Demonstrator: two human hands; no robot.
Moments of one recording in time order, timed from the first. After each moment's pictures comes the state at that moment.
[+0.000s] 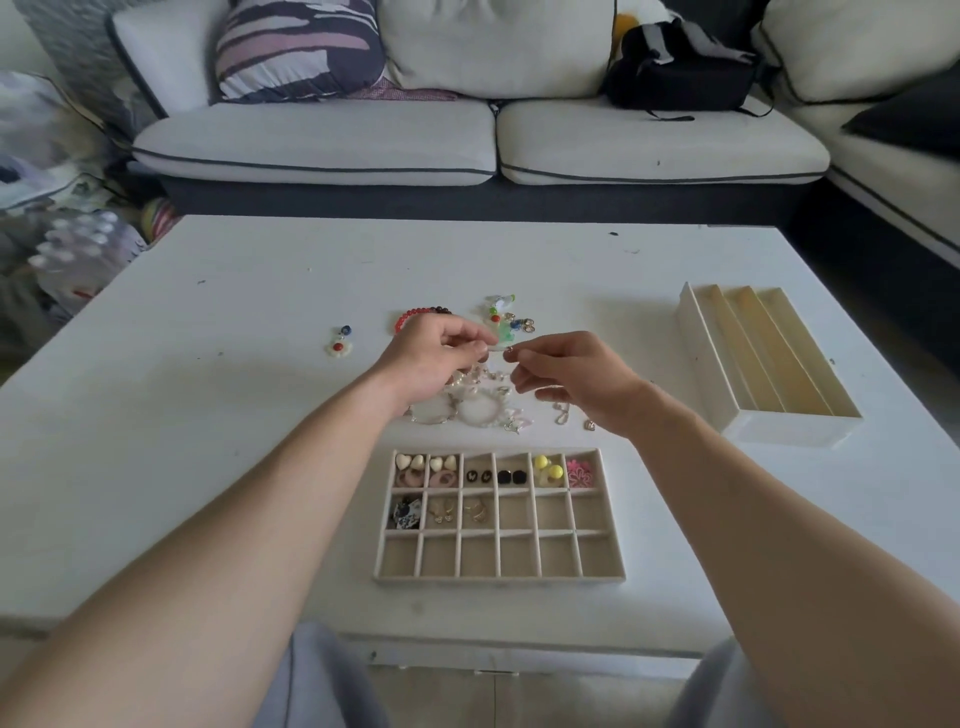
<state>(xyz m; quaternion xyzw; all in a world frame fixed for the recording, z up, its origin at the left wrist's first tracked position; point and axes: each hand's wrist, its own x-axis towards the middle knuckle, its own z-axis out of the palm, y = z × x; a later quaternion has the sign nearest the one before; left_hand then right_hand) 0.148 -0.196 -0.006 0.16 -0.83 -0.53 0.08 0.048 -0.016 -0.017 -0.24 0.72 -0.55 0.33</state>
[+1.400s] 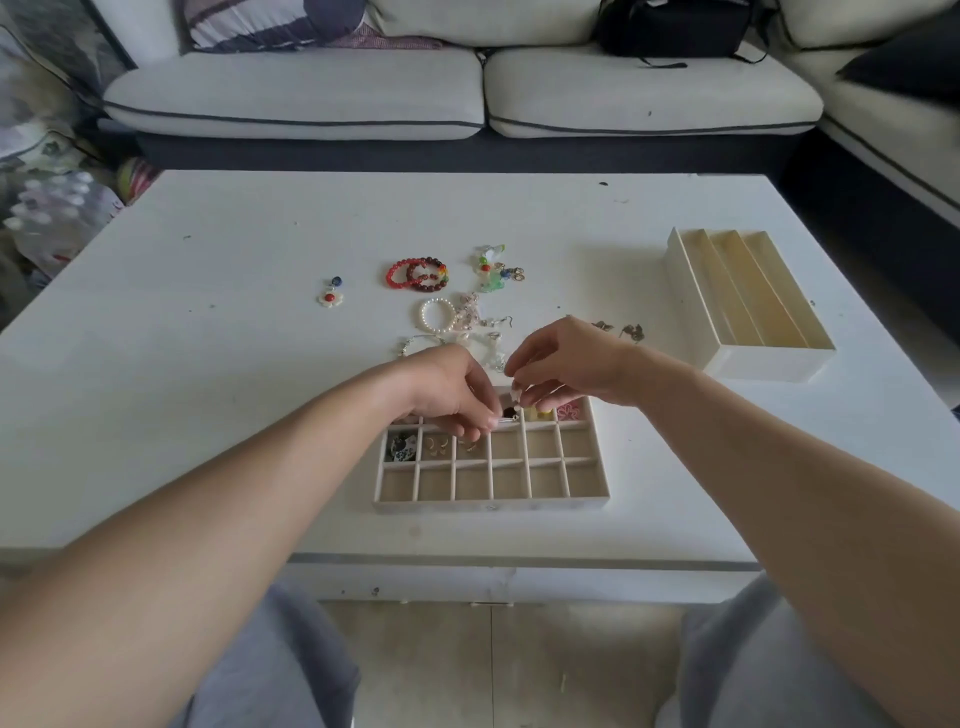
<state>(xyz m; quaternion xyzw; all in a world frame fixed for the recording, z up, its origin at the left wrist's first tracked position) 0.187 -0.157 -0.025 0.19 -0.83 -0.47 -0.25 0.078 0.010 -0.022 -0.23 0.76 -0.43 0.43</state>
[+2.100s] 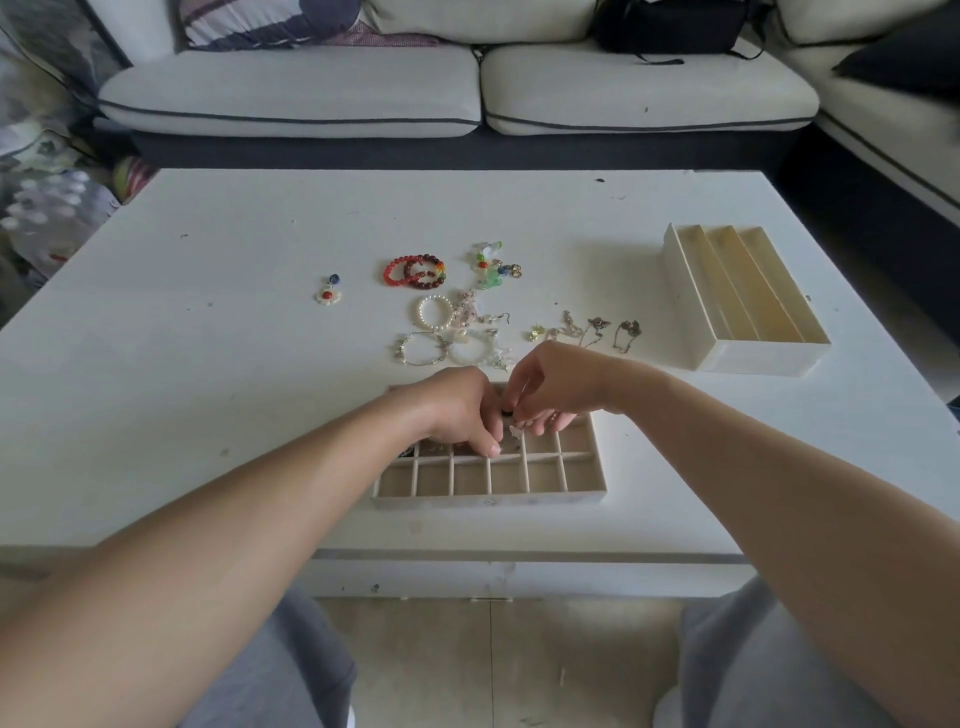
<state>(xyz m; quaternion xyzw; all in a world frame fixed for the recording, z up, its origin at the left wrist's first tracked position) 0.192 -0.135 -0.038 0.12 -0.91 -0.30 -0.25 0.090 0.012 -0.029 -0.32 0.81 -0.25 0.42</state>
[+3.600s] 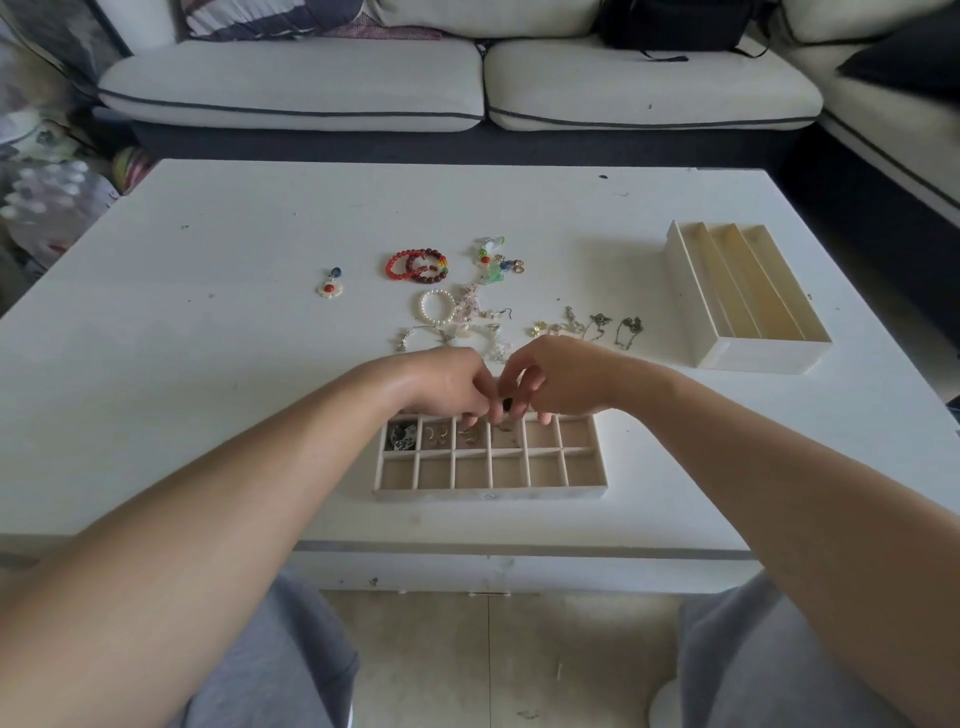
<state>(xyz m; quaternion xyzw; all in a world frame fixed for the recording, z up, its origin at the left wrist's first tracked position) 0.184 -0.153 -0.027 0.10 -0.91 -0.29 -0.27 0.103 0.011 -0.012 -0.42 0.83 -0.14 0.33</state>
